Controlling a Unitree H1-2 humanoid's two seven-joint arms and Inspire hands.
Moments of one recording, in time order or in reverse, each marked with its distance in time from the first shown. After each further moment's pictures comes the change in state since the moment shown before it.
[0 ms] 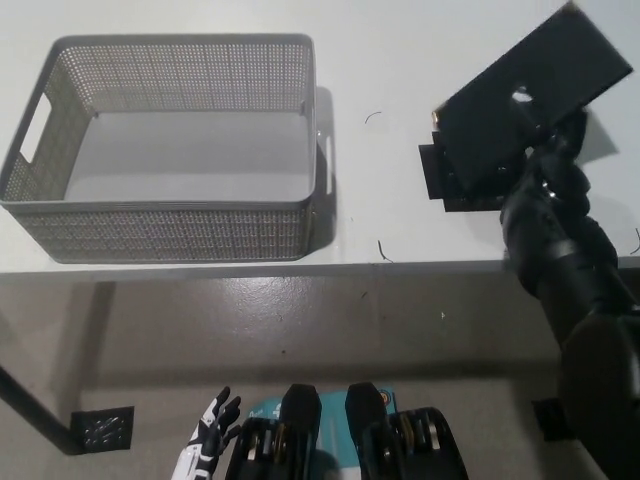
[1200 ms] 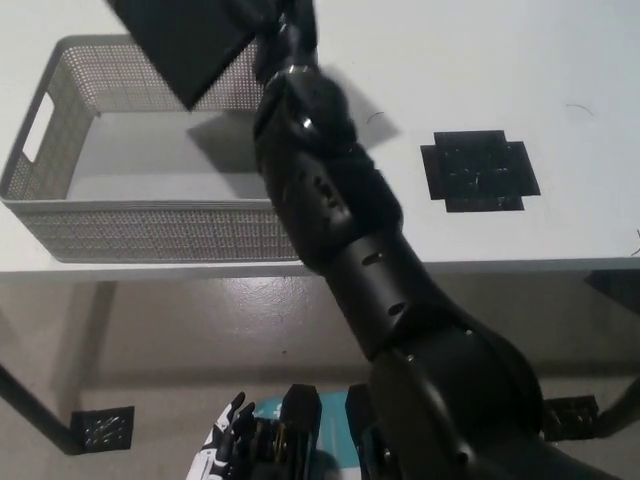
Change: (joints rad) left_arm 0.002 0.003 -0.038 0.009 0.013 -0.006 -0.001; right_arm -0.183 0.394 0.330 -0.207 0.083 0.149 -0.012
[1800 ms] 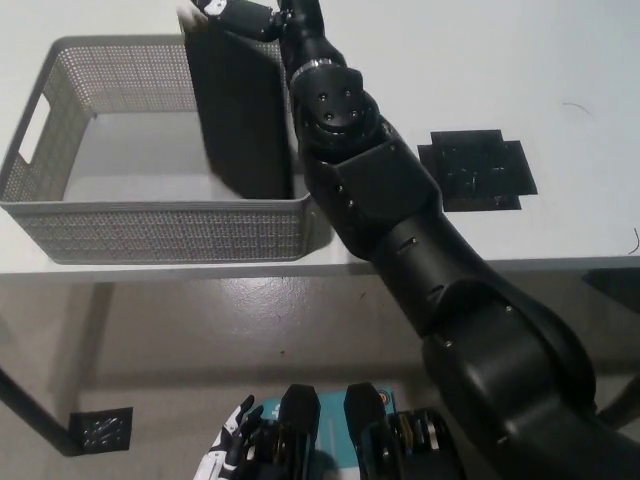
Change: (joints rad) left_arm 0.000 0.015 -0.027 0.000 0.017 -0.001 -0.005; right_arm 0.020 -0.127 0.268 -0.041 -0.188 -0.002 0.109
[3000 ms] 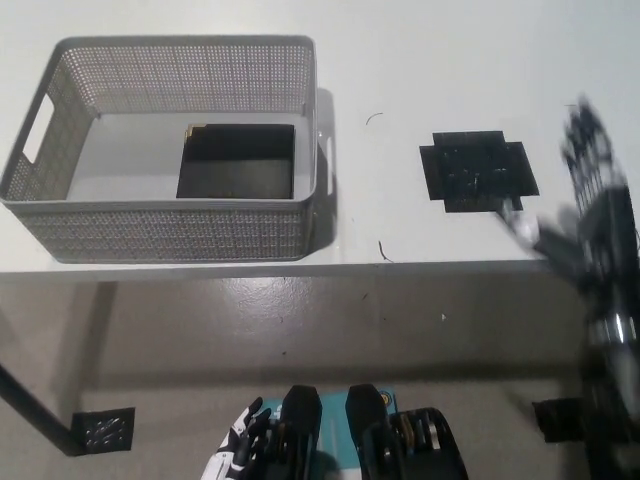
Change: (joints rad) left_arm -0.003 0.001 -0.011 0.003 0.000 0.018 -0.006; right_arm 1.100 -0.339 -0.036 -1.152 -0.005 0.061 0.102
